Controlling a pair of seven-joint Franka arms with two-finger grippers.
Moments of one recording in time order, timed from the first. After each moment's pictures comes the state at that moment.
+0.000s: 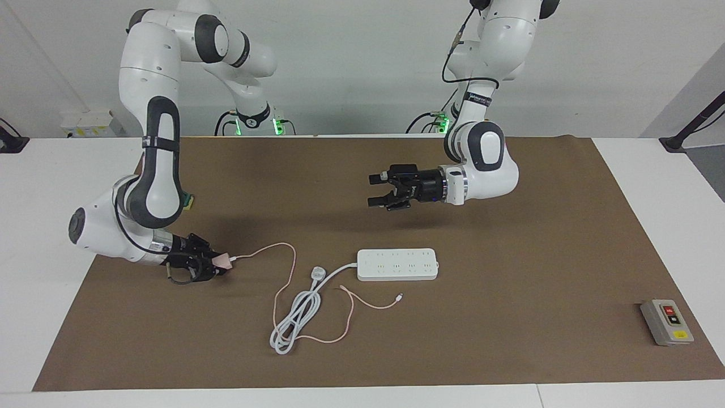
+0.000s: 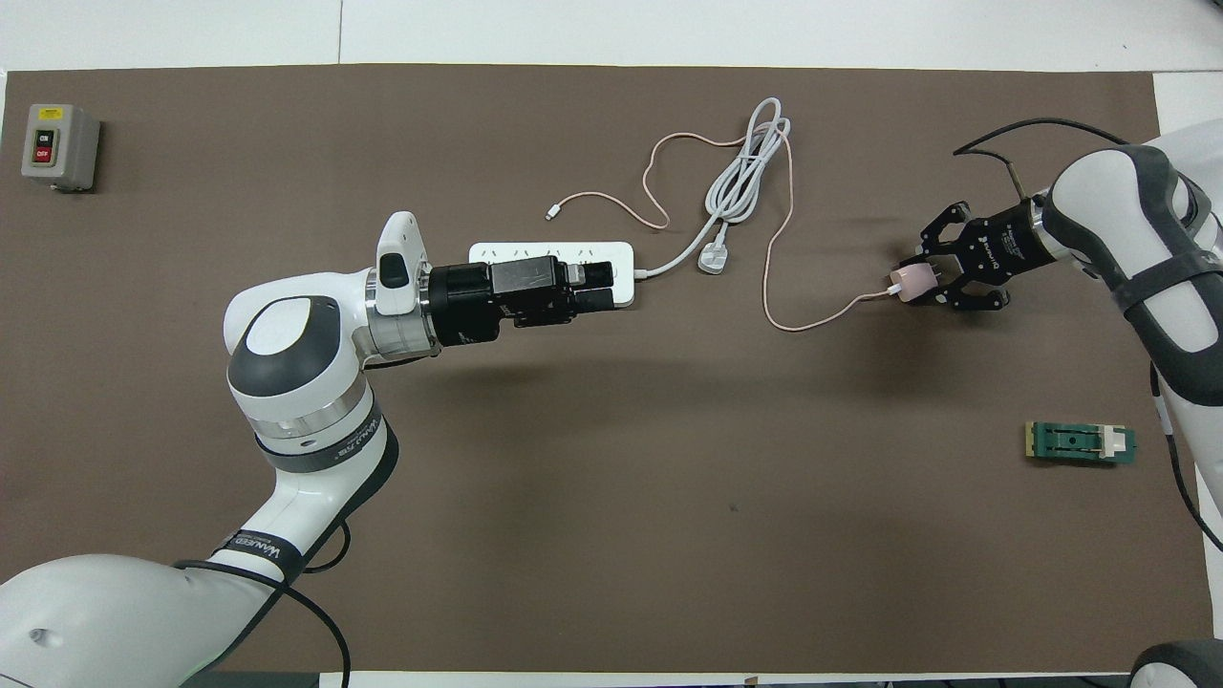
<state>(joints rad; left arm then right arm) -0.35 0.24 -0.04 -2.03 -1.85 1.89 0.71 -0.14 0.59 -0.05 -1.62 0.55 1.89 0.71</state>
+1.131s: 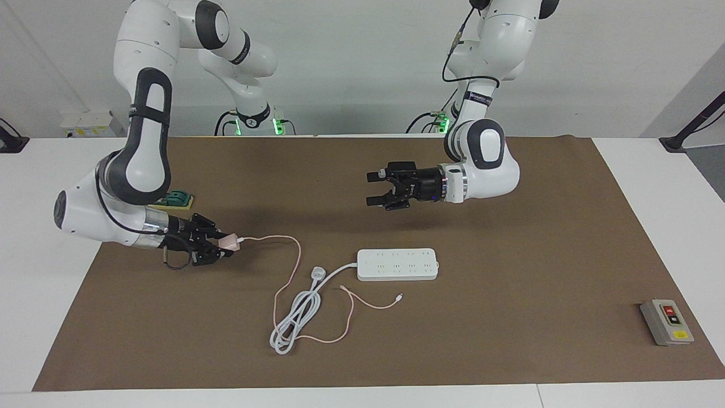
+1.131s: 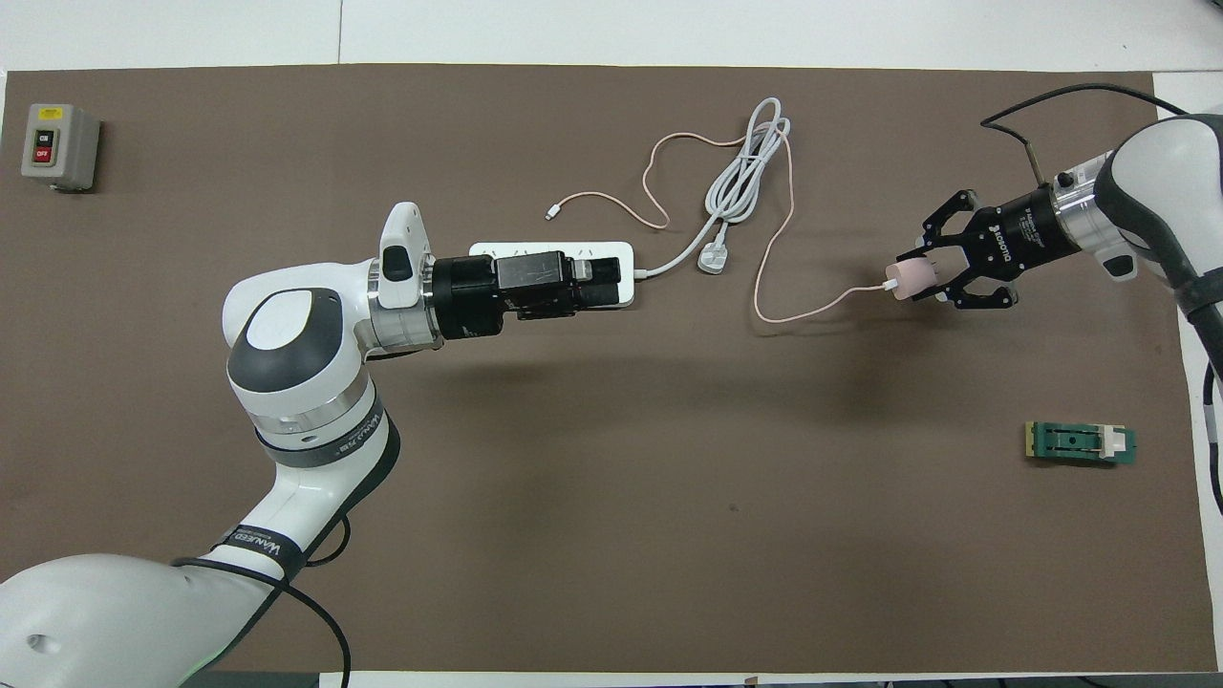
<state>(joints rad) -0.36 0.24 -0.04 -1.99 -1.83 1.90 0.71 -0.13 0.48 -0.05 -1.60 0.65 1.69 0.88</state>
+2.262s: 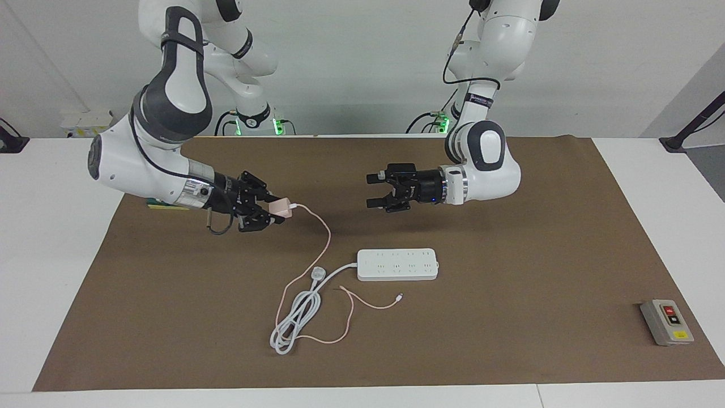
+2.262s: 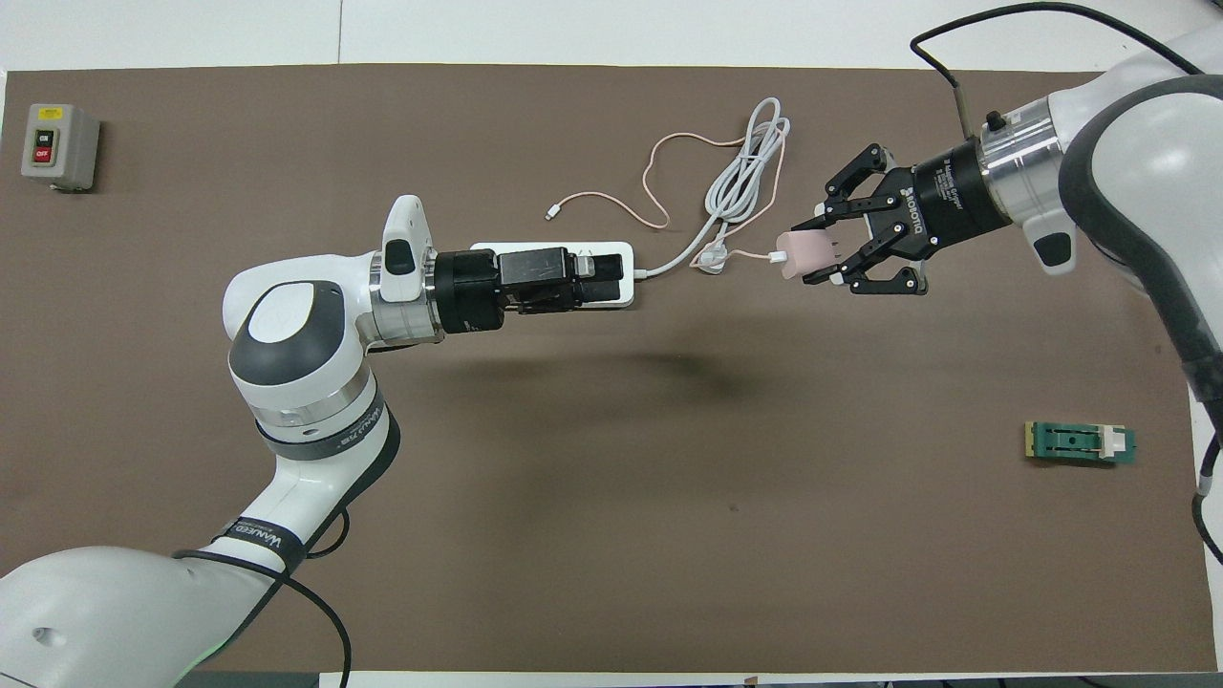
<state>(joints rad) -0.36 0.26 -0.04 -1.97 -1.81 1.90 0.71 0.01 0.30 0.06 -1.57 0.76 1.68 1.36</state>
